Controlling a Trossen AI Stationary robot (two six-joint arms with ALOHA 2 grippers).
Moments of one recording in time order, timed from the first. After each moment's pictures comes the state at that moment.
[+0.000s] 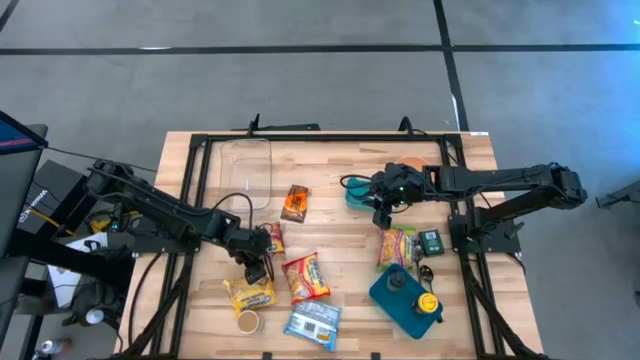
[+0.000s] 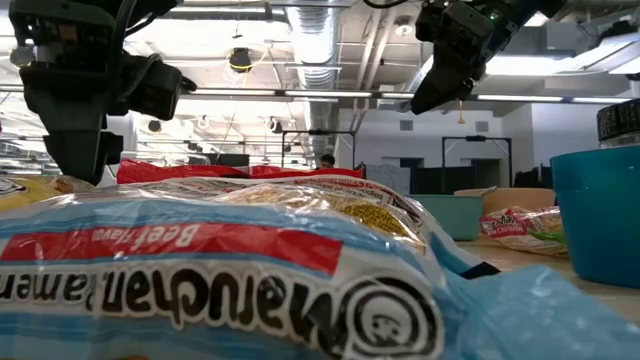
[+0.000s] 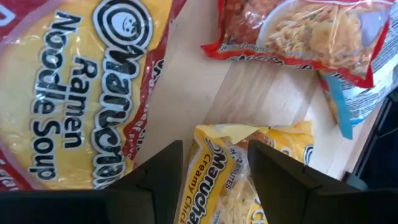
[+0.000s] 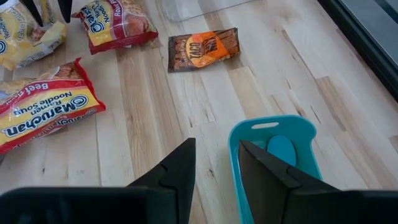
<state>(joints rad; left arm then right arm) -0.31 1.31 0.64 -0.41 0.14 -0.87 -0.08 1.21 0.91 -0.47 0.13 0.16</state>
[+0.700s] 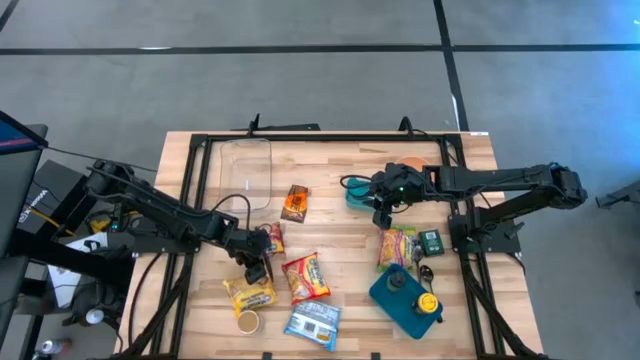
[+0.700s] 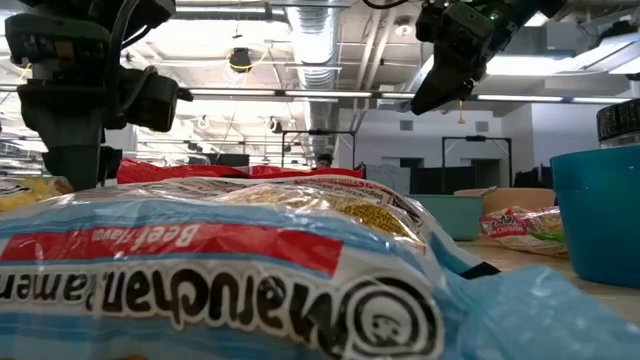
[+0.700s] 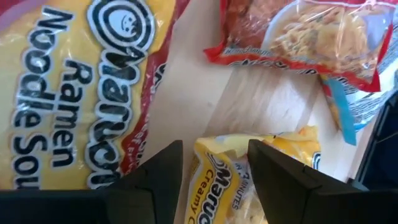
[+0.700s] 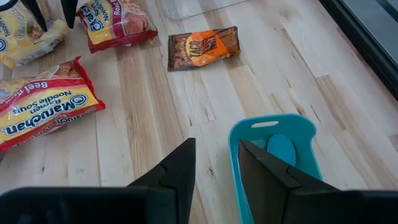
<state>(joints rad) -0.31 1.31 0.56 -0.28 0.14 -0.87 -0.08 1.21 0.91 -0.48 0.13 0.16</state>
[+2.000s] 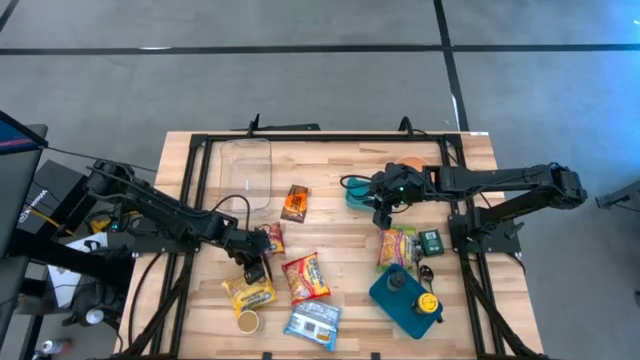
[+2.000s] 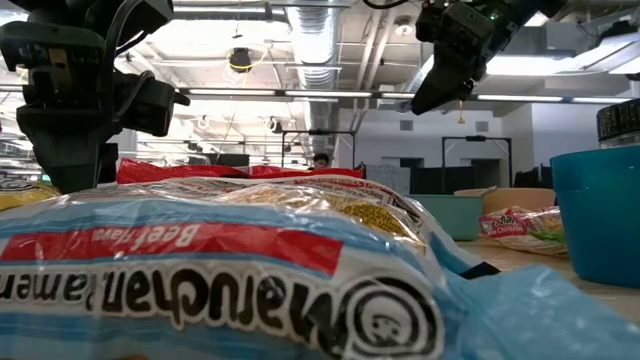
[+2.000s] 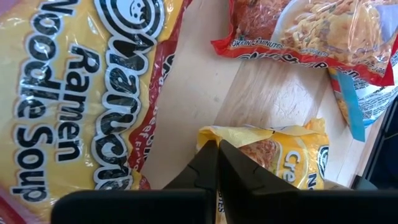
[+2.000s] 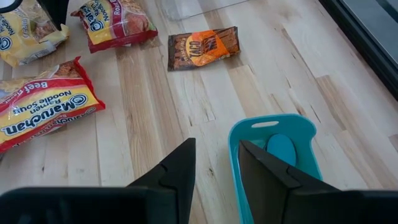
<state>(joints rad) -0.31 1.31 0.54 -0.27 0.14 -0.87 -0.08 1.21 0.91 -0.48 0.13 0.16</state>
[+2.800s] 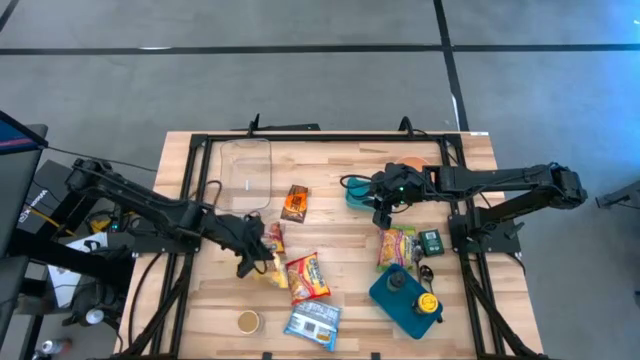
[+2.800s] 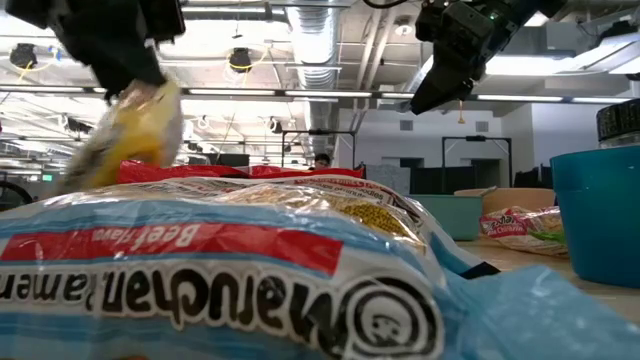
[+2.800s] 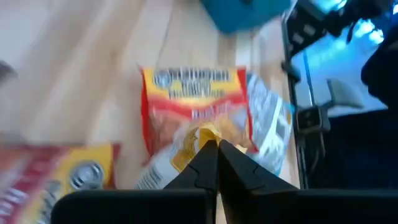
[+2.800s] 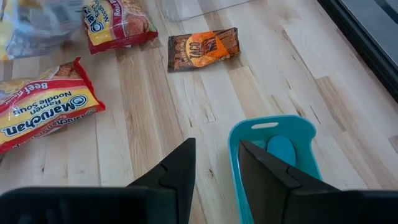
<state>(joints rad) -0.31 1.02 0.54 -0.12 -0.02 -0.64 -0.08 1.22 0.91 -0.47 0.13 0.16</state>
